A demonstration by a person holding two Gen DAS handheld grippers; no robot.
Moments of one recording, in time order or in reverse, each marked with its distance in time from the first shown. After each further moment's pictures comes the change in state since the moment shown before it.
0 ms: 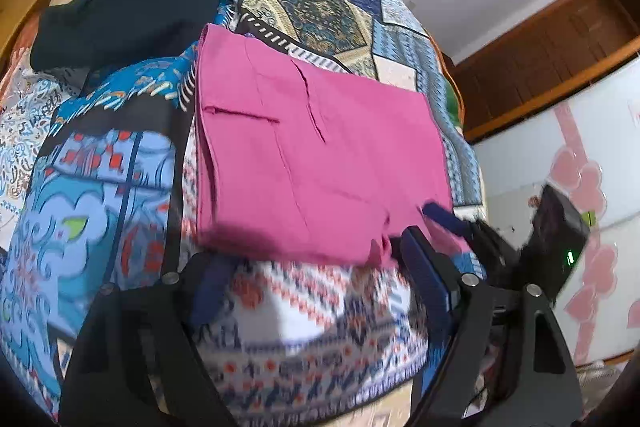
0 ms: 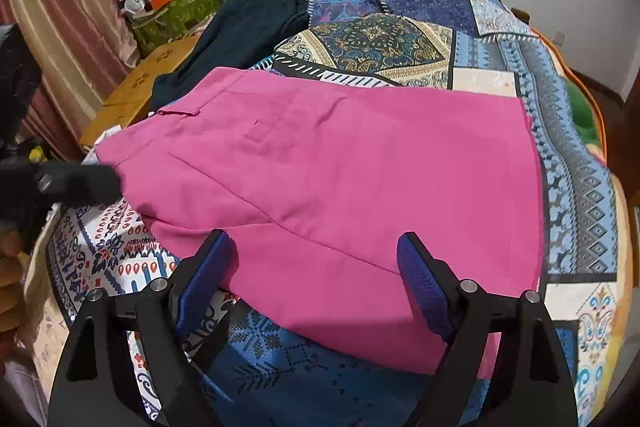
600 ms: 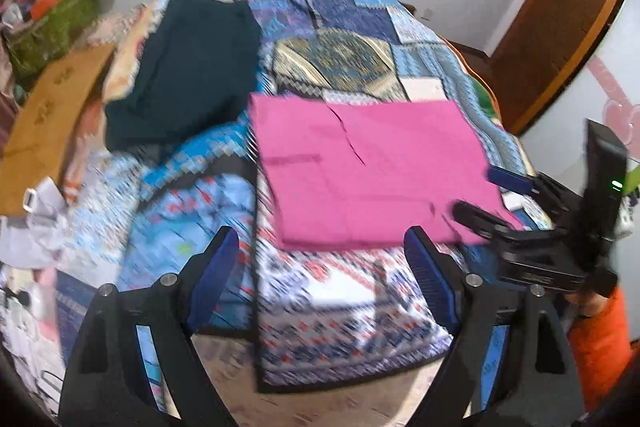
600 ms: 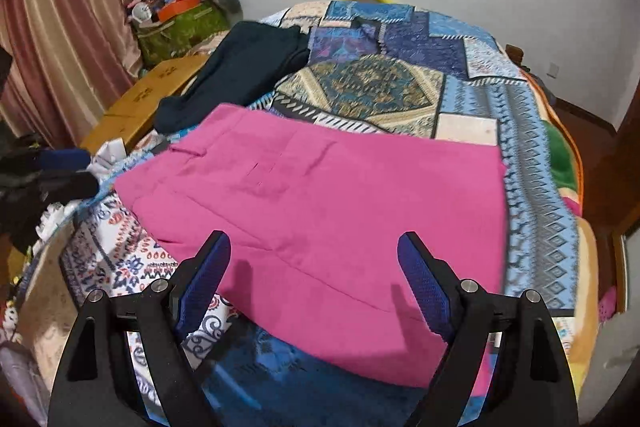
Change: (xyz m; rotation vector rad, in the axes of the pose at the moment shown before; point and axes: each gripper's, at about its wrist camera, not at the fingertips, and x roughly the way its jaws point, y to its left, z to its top) left arm -0.046 -0.024 -0.022 0.226 -0.132 0.257; right arm -0.019 0.002 0.020 -0.074 -0.072 -0.040
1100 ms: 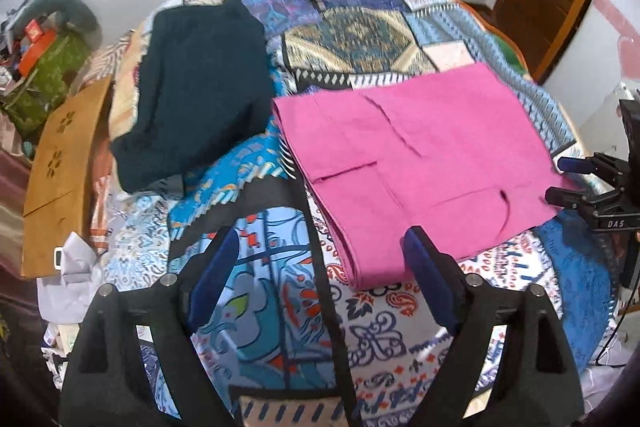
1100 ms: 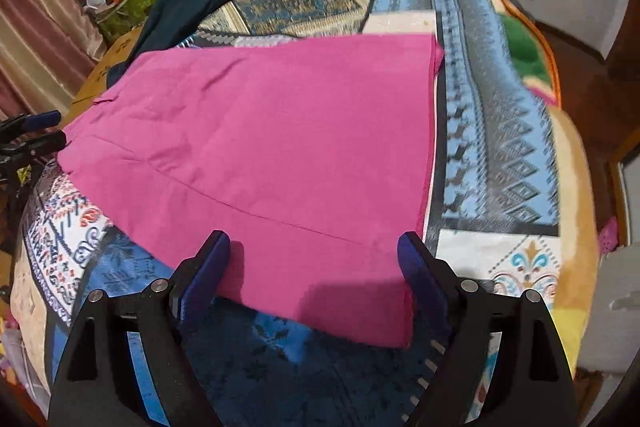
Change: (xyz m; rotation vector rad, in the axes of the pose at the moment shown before) left arm 0.026 0.021 0.023 0.188 0.038 0.125; right arm -0.001 -0.074 -0.038 0.140 0.199 -0.024
